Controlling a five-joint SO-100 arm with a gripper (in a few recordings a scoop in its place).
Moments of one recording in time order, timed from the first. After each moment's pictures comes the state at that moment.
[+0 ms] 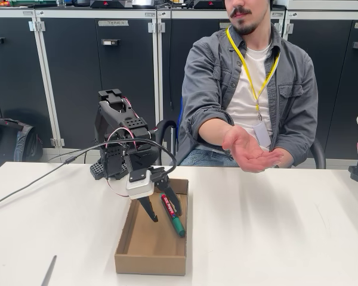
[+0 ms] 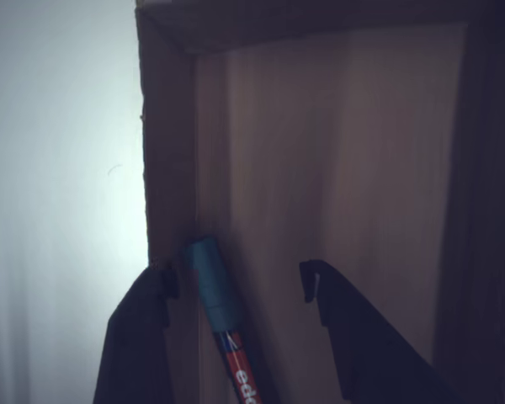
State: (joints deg) arm -31.7 80.1 91.6 51.9 -58.3
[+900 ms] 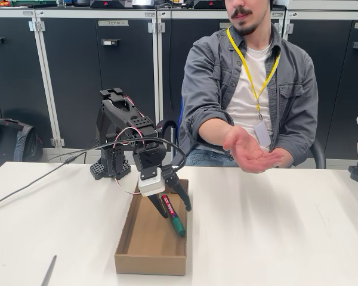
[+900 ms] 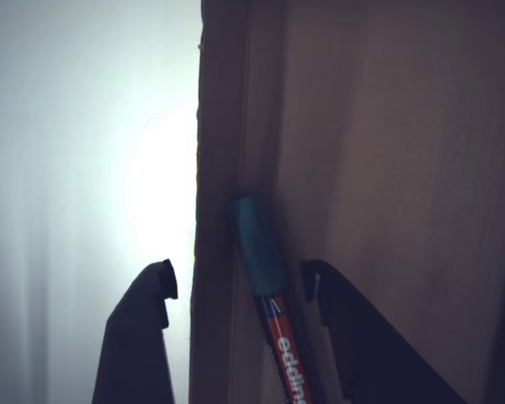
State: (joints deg) arm -37.3 83.0 95.7 49.4 -55.5
